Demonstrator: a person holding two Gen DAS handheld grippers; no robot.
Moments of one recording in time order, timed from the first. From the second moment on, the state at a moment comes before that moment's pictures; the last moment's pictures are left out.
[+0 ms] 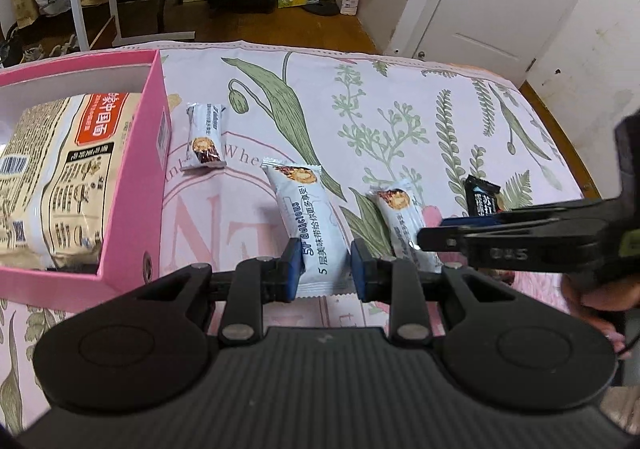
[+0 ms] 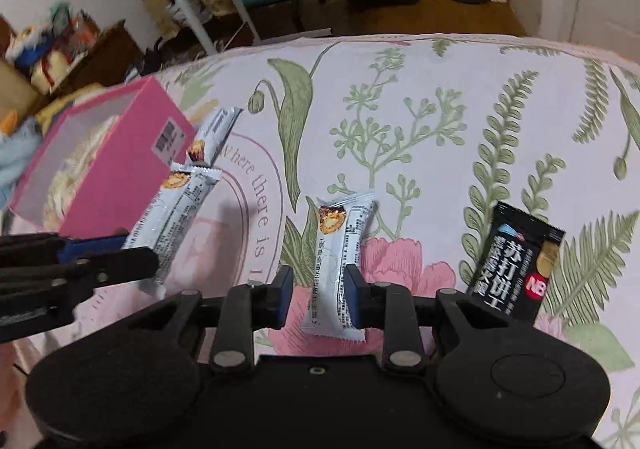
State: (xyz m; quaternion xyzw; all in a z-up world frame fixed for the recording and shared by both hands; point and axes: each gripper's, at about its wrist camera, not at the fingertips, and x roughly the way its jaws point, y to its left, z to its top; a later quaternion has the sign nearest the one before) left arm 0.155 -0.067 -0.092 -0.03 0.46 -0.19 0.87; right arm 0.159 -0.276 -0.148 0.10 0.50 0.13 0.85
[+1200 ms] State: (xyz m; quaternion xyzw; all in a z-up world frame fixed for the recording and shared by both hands) left arm 0.073 -0.010 -0.078 -0.05 0.46 -0.18 0.87; right arm 0.063 -0.214 -0.110 0.12 0.48 0.22 0.84
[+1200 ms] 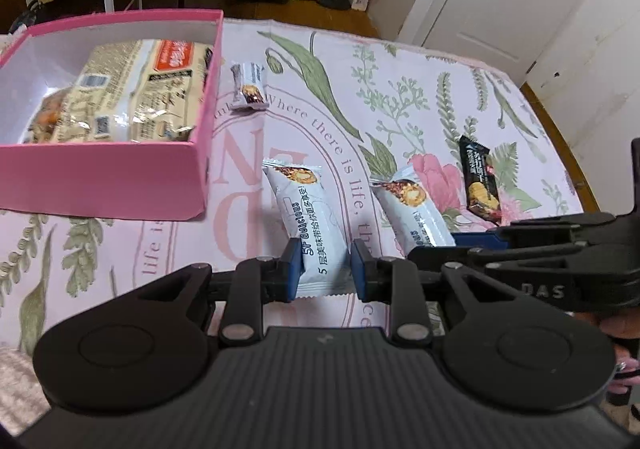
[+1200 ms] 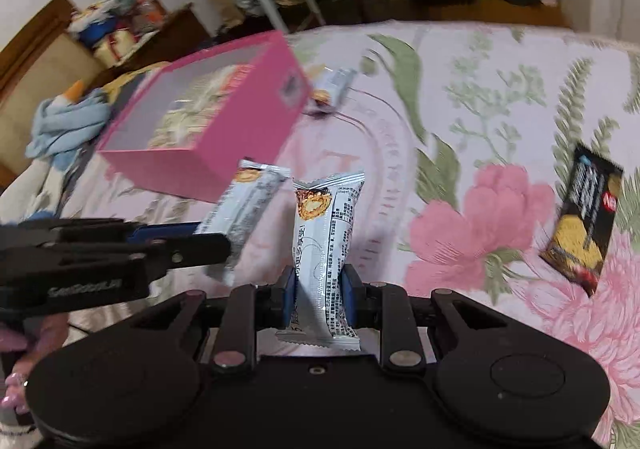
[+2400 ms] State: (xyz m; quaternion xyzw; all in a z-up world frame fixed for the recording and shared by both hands) left arm 0.167 0.228 -0.028 -0.14 0.37 -0.06 0.92; right arm 0.204 0.008 -0.057 0.14 0.45 0.31 0.83
